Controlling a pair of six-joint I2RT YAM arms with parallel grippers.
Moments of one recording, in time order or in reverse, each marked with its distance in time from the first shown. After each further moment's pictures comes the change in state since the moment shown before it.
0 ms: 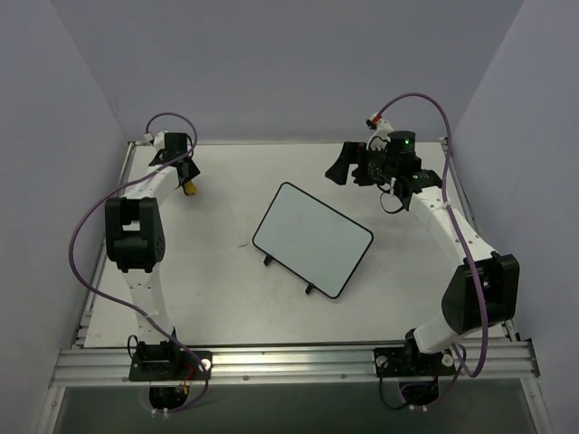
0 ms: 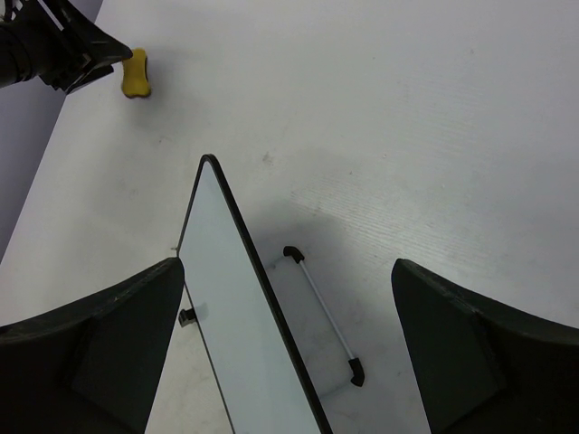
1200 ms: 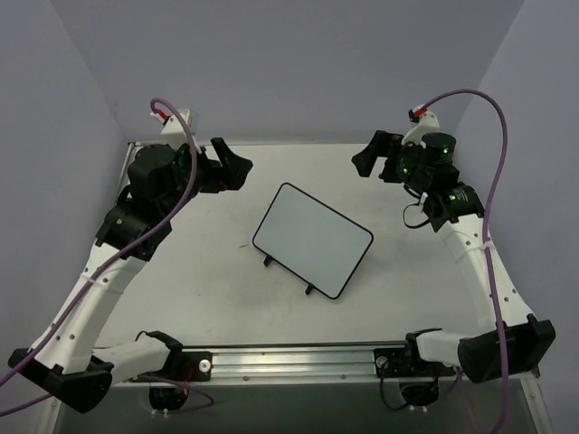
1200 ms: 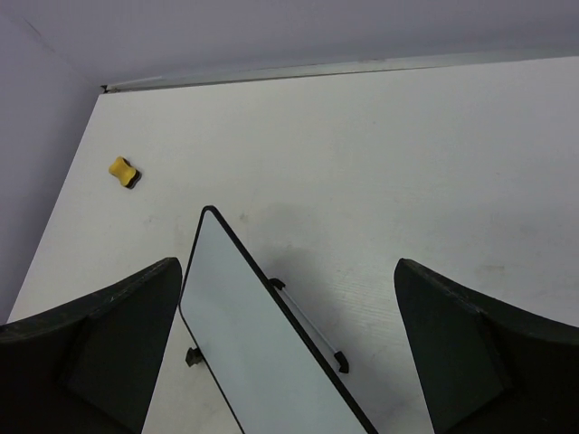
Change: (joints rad) left arm -0.462 -0.963 -0.212 -0.114 0.317 0.105; right arm -0.028 -0.272 0.018 -0.118 0.225 0.069
